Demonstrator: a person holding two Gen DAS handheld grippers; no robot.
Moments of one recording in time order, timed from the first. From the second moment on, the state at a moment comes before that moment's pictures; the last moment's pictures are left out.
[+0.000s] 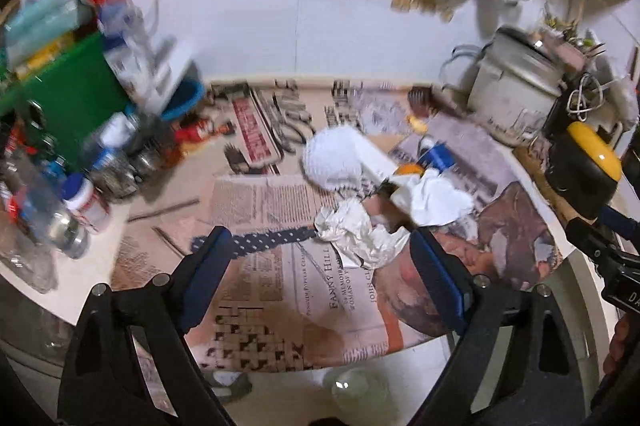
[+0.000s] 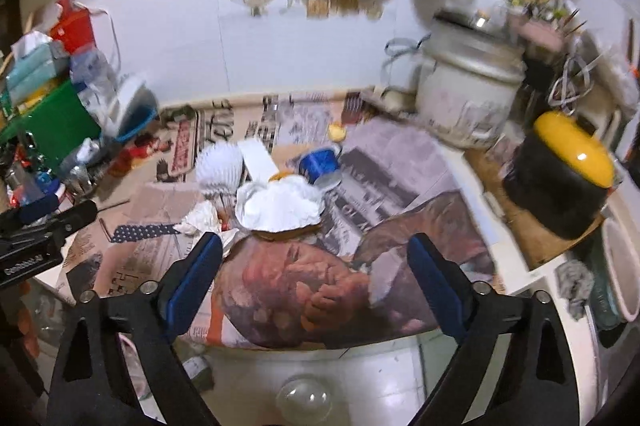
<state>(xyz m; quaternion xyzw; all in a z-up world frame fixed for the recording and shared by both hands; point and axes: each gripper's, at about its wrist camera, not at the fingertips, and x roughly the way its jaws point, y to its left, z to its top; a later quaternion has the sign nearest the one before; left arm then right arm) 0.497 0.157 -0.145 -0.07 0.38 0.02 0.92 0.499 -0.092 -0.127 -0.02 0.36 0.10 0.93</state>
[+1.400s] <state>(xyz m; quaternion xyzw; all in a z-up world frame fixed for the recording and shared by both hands) 0.600 0.139 -0.237 -0.13 0.48 -0.01 0.87 0.637 -0.093 -0.159 0.04 0.44 0.22 0.87</state>
